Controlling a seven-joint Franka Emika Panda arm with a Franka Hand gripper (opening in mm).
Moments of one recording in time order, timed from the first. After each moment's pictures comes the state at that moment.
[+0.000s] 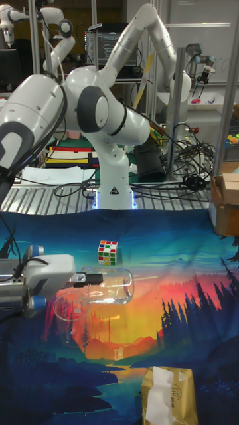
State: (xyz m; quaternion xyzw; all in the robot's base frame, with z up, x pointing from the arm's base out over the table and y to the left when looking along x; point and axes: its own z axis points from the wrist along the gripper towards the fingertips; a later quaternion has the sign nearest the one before) arm 0.608 -0.074 0.205 -0.07 -0.81 -0.53 0.25
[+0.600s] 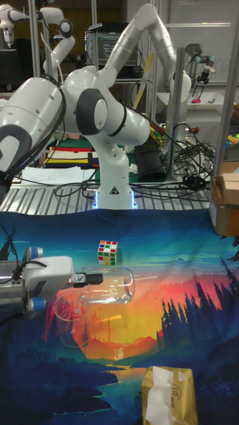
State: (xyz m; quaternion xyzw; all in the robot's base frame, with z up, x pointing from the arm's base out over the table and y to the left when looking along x) arm 0.608 -0.074 0.204 -0.08 -0.79 -0.55 0.25
